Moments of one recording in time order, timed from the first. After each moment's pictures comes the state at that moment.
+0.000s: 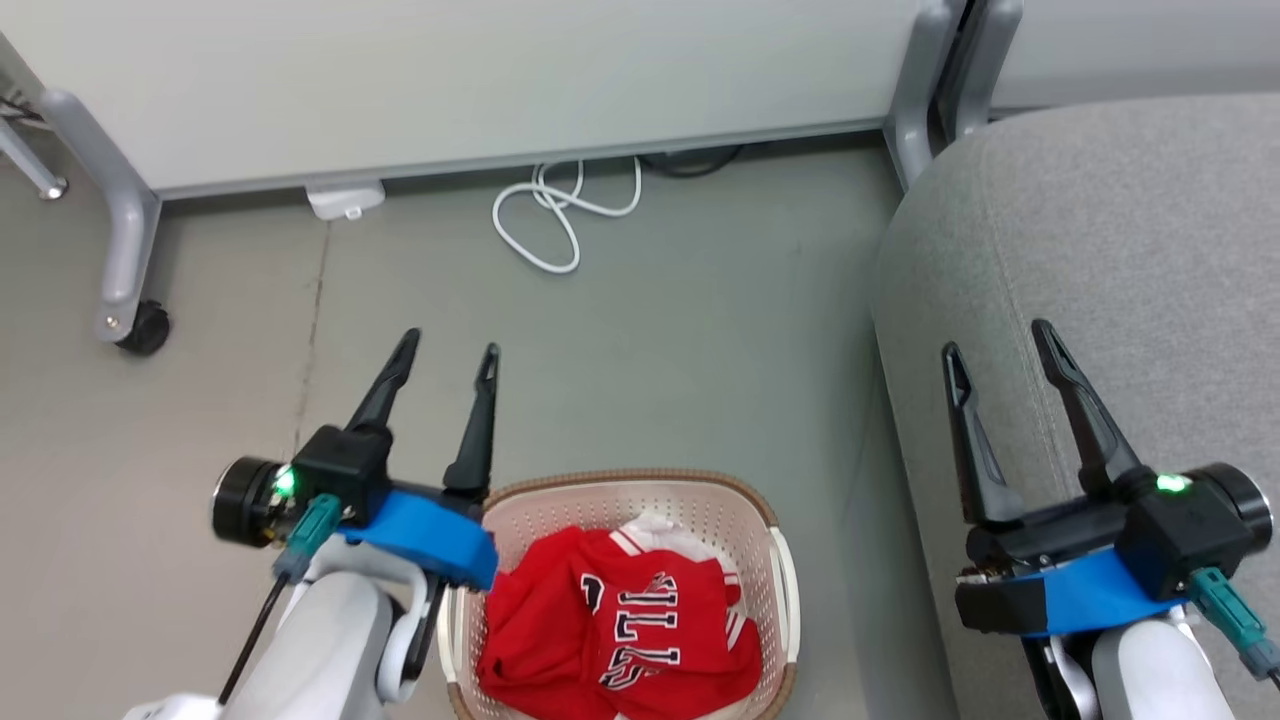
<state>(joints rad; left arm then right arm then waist) -0.38 0.19 -0.41 0.41 -0.31 0.00 -0.26 -0.16 -0.05 0.04 0.01 0.01 0.13 -0.26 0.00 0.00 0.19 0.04</state>
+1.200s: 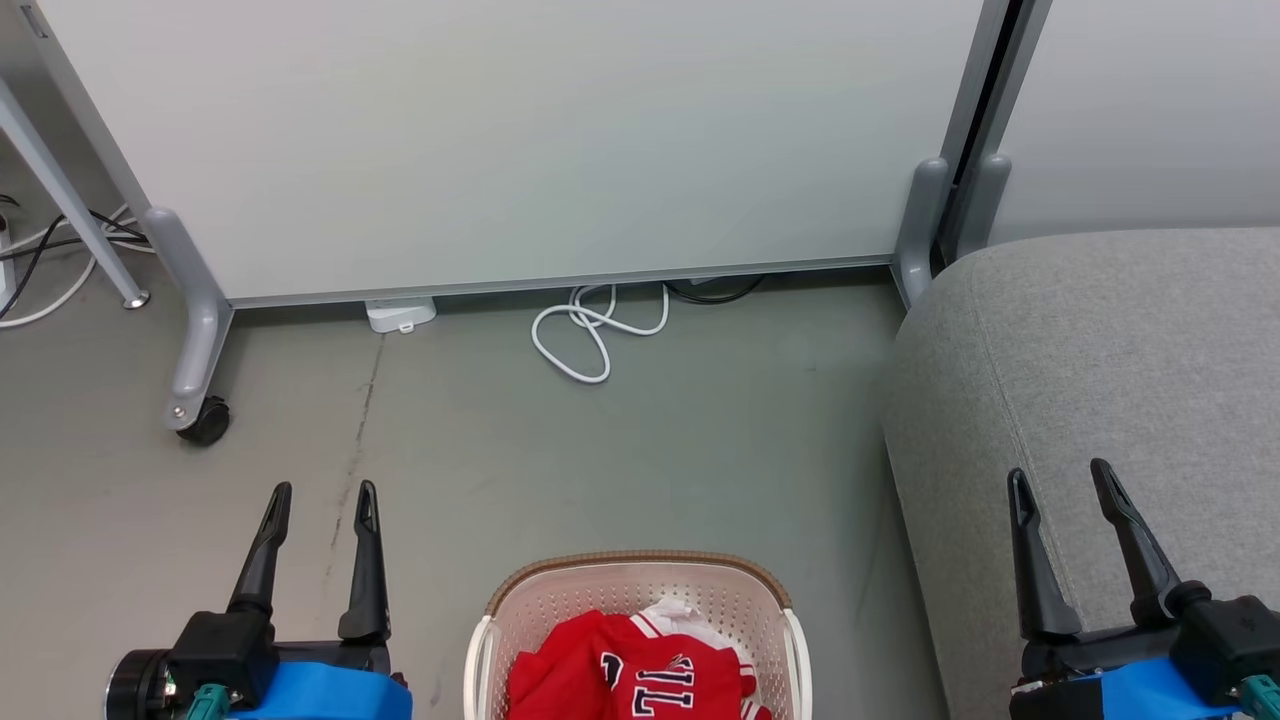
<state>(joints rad) 0.02 0.09 -0.04 0.16 -0.13 -0.07 -0.26 0.05 -0.05 -0.06 0.01 0.07 0.13 -0.26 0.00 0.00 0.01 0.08</state>
